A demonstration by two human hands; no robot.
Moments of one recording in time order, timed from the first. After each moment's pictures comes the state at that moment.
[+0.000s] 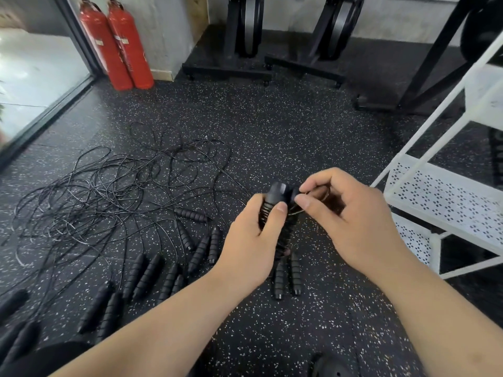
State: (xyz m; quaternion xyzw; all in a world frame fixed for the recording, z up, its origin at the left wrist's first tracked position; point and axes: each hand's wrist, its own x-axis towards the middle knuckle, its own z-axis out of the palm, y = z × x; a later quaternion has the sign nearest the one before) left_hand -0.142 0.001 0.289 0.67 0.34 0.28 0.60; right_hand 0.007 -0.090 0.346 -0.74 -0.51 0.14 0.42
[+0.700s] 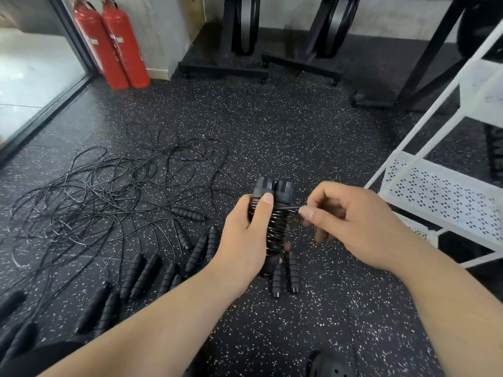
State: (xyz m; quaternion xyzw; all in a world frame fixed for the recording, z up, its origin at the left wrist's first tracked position) left_hand -0.135 -0.002 0.293 0.54 0.38 0.26 0.71; right_hand 0.034 -0.102 0.348 -0.75 -0.52 0.28 0.31
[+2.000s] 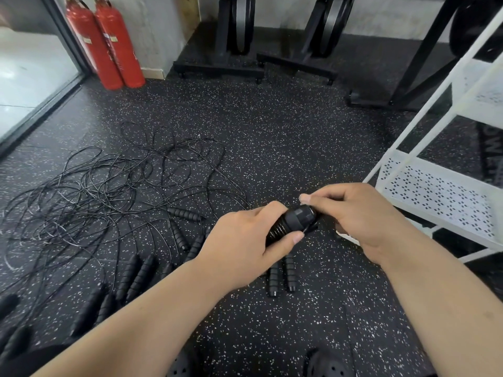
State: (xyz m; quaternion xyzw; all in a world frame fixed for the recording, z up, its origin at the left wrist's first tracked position) left_hand -0.151 0.016 0.292 0.93 0.22 0.17 0.23; right_hand 0.042 -0.087 0.336 -0.77 -0.31 0.35 0.44
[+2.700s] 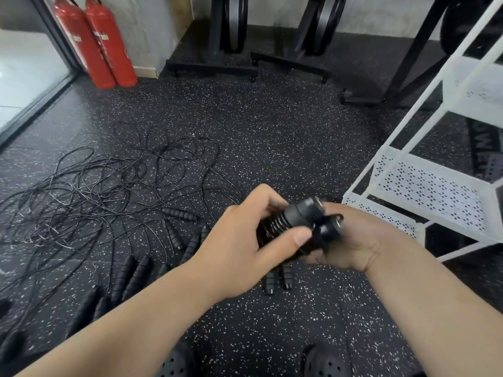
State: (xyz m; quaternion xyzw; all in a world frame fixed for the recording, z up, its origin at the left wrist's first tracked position) left_hand -0.161 0.004 0.319 0.82 0.18 0.20 0.50; right_hand 0.032 -0.089 0.323 -0.54 -0.16 0.69 0.46
